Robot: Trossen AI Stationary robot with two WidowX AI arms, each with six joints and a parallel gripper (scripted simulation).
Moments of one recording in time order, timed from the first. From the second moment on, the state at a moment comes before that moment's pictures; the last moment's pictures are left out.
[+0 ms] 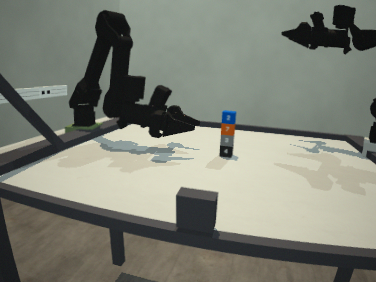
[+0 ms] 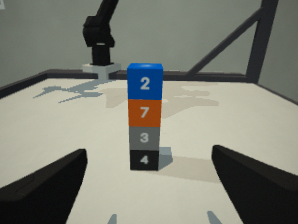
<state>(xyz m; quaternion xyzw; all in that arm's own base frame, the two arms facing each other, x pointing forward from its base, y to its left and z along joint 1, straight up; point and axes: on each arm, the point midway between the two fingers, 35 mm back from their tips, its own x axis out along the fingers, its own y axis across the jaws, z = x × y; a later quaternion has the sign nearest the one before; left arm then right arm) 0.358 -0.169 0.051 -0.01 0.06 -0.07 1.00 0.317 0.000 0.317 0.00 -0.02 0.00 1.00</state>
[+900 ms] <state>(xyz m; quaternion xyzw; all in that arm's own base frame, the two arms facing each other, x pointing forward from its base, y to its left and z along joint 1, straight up) 0.358 -0.169 0.051 -0.01 0.06 -0.07 1.00 0.317 0.000 0.317 0.00 -0.02 0.00 1.00</state>
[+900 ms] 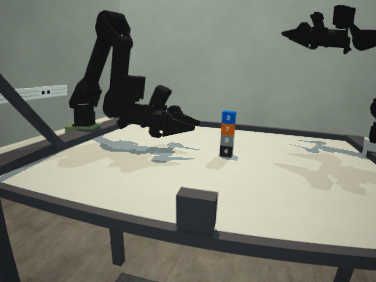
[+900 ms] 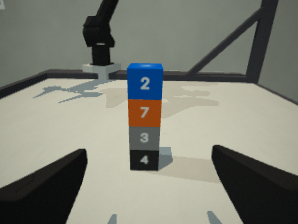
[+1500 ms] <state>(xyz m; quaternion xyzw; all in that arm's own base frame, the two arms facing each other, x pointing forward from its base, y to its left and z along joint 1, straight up) 0.388 -0.196 0.088 0.26 0.07 -0.10 0.96 0.317 0.000 0.317 0.00 -0.02 0.00 1.00</state>
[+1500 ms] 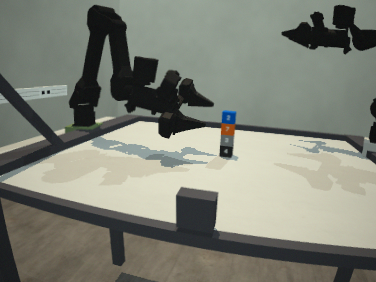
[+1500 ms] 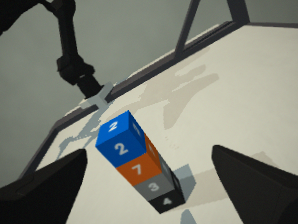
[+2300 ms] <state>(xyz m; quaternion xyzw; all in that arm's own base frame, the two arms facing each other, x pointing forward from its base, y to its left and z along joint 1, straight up) 0.389 -0.206 0.161 0.59 0.09 -0.18 0.78 0.317 0.000 0.317 0.00 -0.02 0.00 1.00</state>
